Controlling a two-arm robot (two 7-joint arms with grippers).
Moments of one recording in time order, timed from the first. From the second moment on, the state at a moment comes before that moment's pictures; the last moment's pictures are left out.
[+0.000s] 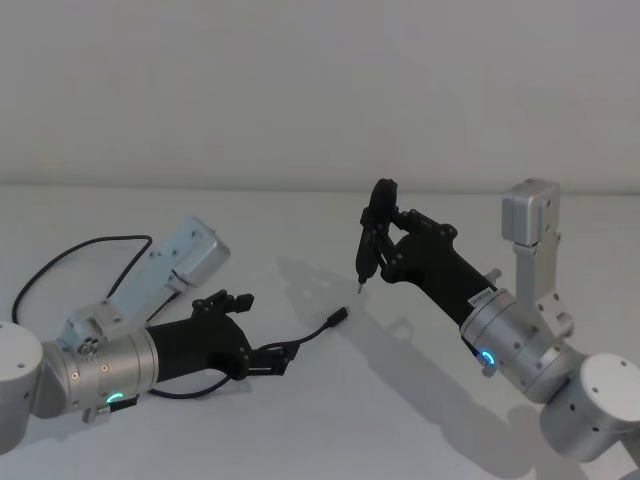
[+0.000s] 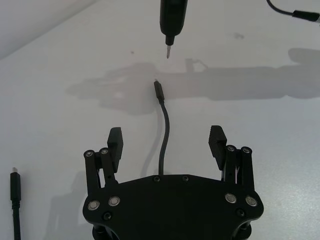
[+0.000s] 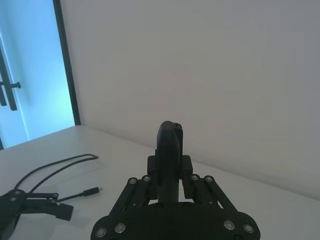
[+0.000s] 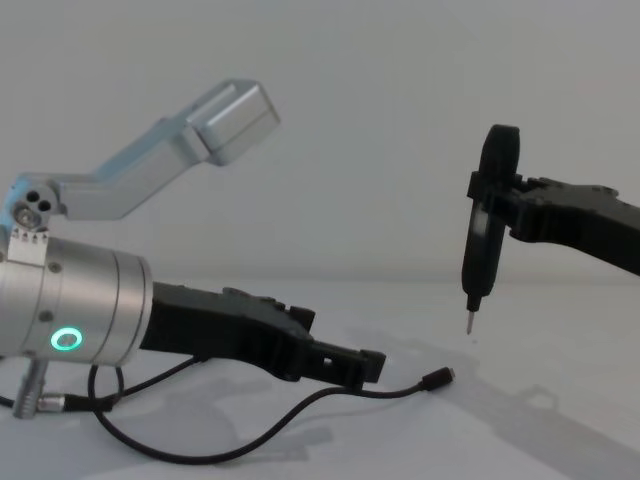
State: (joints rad) left arm -0.43 0.51 0.60 -1.62 -0.41 0.39 -0.50; right arm 0.23 0.28 -0.28 -1.48 0.39 -0.09 0.38
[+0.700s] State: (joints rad) left arm -0.43 0.50 0.63 -1.58 -0.36 0.40 -0.50; right arm 0.26 0.28 -0.32 -1.41 0.38 -0.14 0.42
